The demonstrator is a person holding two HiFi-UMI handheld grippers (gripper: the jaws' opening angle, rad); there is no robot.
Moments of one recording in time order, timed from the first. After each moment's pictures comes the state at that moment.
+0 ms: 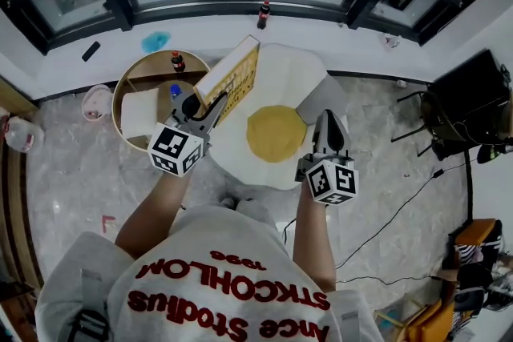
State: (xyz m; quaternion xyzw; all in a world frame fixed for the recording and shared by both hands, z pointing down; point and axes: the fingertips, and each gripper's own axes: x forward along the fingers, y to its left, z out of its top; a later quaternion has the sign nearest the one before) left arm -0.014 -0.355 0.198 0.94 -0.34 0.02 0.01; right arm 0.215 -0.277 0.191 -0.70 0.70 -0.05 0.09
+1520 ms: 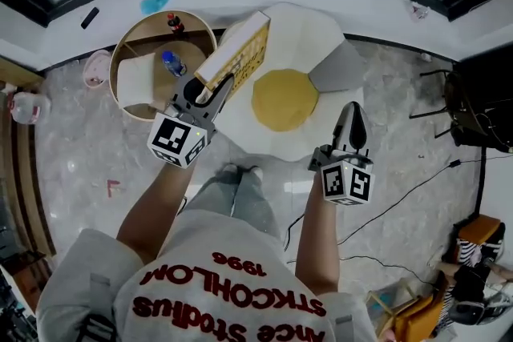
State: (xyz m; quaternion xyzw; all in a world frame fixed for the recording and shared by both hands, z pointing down) left arm 0.060 -0.369 0.256 0.93 -0.35 0.04 0.02; right arm 0.311 -0.281 0.245 -0.73 0.68 -0.06 0.09
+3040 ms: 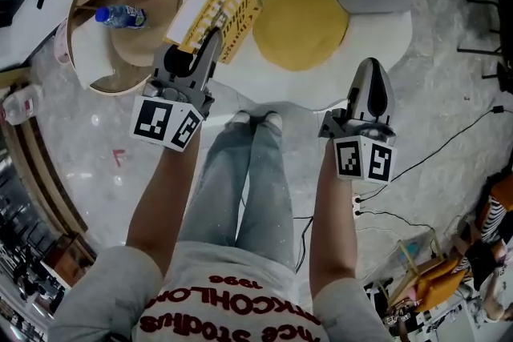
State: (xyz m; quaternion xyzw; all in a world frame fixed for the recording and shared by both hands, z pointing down) left arm 0.118 -0.433 0.544 0.92 -0.38 0.07 0.12; right arm 0.367 -0.332 0.538 -0.74 0.66 -0.14 0.08
